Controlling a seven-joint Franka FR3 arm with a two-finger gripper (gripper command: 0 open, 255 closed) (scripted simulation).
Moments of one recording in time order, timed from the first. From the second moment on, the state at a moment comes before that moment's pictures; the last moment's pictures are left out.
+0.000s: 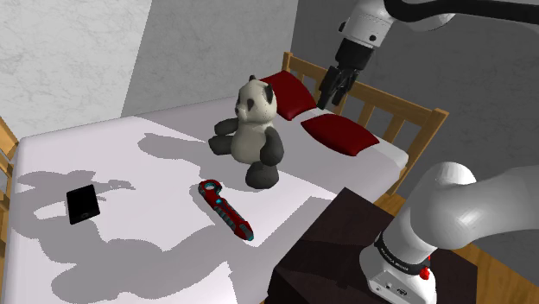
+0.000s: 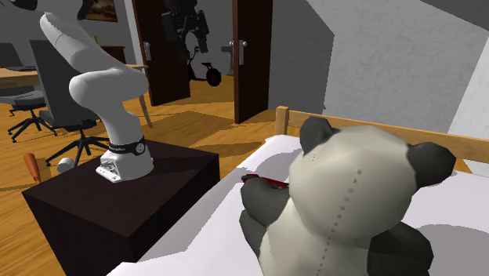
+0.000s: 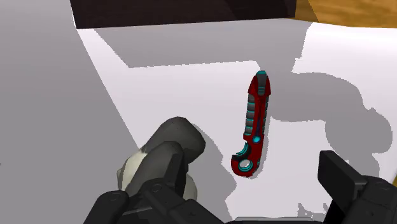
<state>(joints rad) 0.01 -0.80 -0.07 -2.39 0.11 1.70 -0.06</state>
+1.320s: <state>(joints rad) 0.06 -0.31 0.11 -2.52 0.16 2.28 0.09</state>
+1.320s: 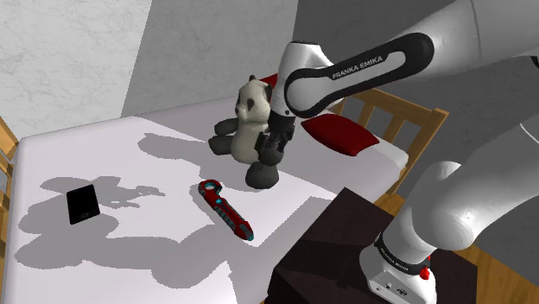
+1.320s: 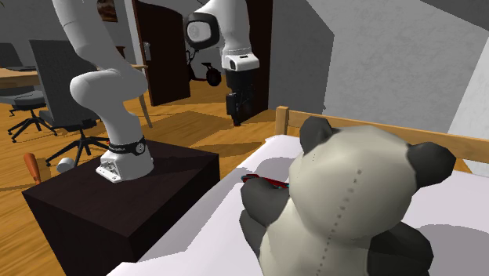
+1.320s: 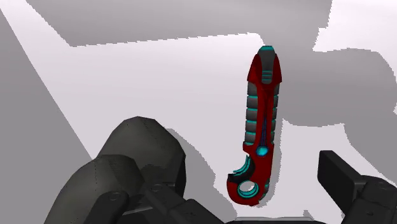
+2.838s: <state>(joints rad) 0.20 0.61 0.11 -2.05 -0.08 2.67 0.42</state>
